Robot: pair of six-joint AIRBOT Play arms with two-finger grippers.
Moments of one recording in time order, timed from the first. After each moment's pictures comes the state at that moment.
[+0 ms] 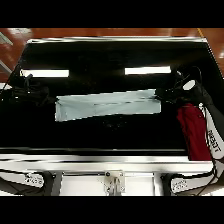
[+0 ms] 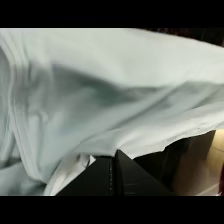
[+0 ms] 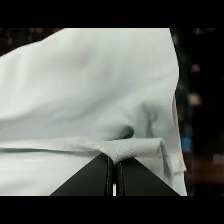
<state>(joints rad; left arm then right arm) 0.33 -1.65 1.28 0.71 -1.22 -1.19 -0.12 -1.64 1.24 -1.04 0.85 1.37</state>
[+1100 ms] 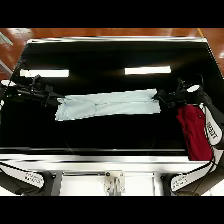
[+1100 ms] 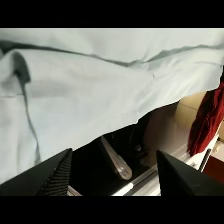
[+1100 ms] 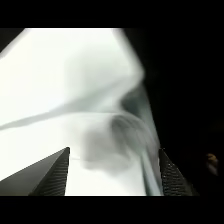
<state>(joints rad) 0.32 -1.76 1.39 0.65 -1.43 -1.22 -0.21 -1.79 1.28 -0.81 0.93 1.31</state>
